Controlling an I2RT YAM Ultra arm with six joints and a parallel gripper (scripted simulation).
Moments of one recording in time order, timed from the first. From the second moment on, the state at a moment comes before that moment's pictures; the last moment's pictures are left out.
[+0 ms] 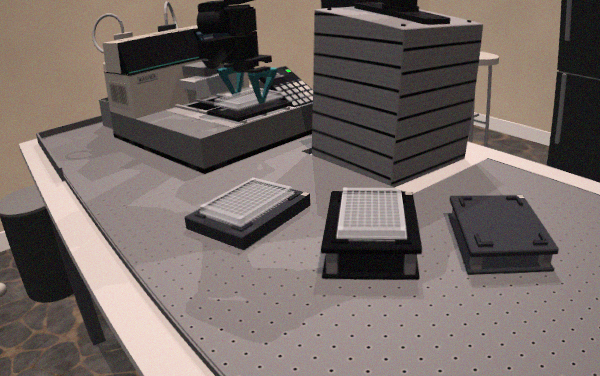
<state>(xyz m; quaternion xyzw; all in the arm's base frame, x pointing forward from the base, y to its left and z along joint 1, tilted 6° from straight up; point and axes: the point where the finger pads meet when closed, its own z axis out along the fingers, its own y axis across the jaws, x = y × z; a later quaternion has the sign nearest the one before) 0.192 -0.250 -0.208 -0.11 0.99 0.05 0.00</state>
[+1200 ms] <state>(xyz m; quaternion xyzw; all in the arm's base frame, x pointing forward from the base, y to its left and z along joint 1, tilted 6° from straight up) 0.191 -0.248 -0.214 -0.11 0.99 0.05 0.00</state>
